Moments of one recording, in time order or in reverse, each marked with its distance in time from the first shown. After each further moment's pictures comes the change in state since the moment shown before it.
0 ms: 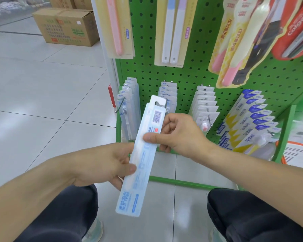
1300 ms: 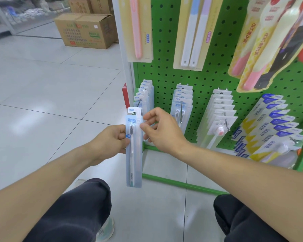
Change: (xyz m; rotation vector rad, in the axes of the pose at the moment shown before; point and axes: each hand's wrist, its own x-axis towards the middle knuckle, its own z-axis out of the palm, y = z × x) left_hand 0.034 -0.051 -0.047 -0.138 0.509 0.105; right_hand 0.053 0.009 0.067 -0.154 0.065 -0.190
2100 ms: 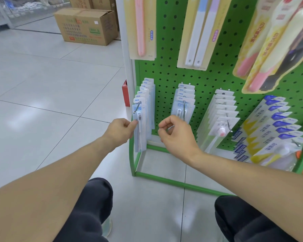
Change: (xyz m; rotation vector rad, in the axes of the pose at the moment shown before) left_hand 0.062 -0.017 0.009 0.150 0.323 -0.114; right_hand -0.009 0.033 -0.016 -0.089 0.121 0.076
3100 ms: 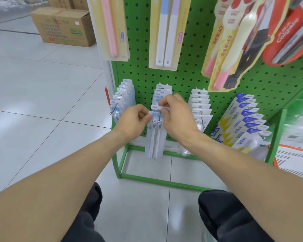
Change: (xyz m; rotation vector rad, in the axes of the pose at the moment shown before) left_hand -0.006 0.068 0.064 0.067 -0.021 0.459; right_hand 0.022 -0.008 -0.061 -0.388 0.155 -0.208
